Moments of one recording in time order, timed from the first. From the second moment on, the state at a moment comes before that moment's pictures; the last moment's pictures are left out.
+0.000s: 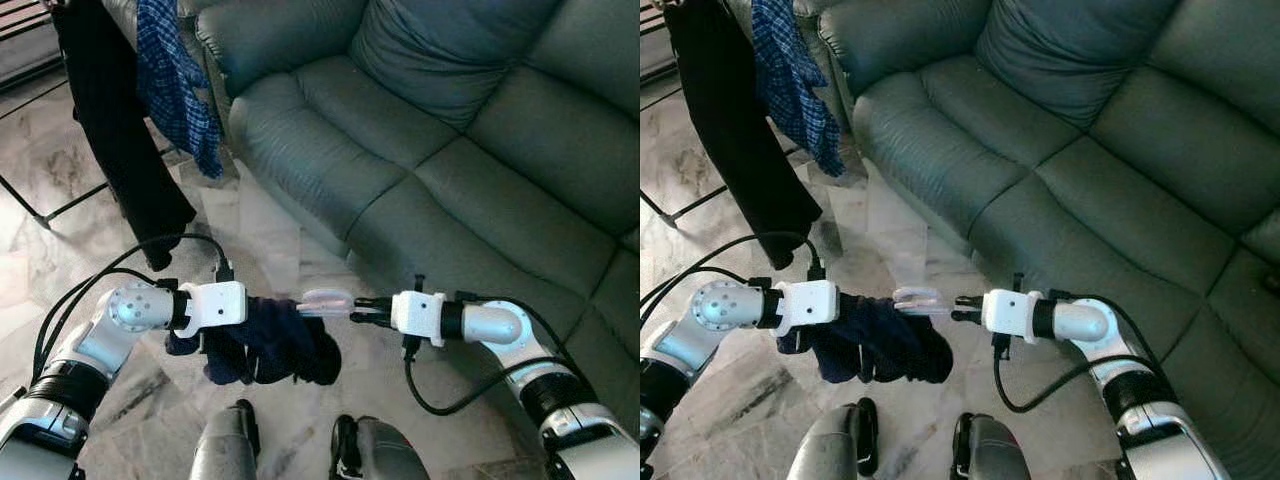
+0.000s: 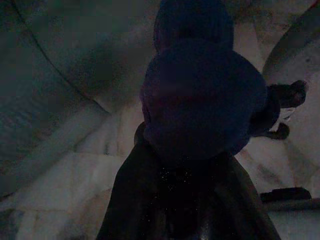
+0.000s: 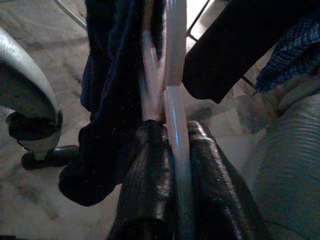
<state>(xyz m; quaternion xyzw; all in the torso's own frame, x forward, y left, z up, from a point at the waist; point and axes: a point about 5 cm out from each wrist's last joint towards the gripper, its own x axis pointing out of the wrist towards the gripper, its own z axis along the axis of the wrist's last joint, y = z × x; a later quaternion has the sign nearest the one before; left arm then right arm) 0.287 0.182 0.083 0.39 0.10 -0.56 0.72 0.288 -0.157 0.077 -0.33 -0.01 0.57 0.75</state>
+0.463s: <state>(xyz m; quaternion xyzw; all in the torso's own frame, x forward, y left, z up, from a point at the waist) 0.294 0.182 0.074 0.35 0.11 -0.49 0.80 0.327 -0.176 0.113 -0.40 -0.04 0.46 0.79</state>
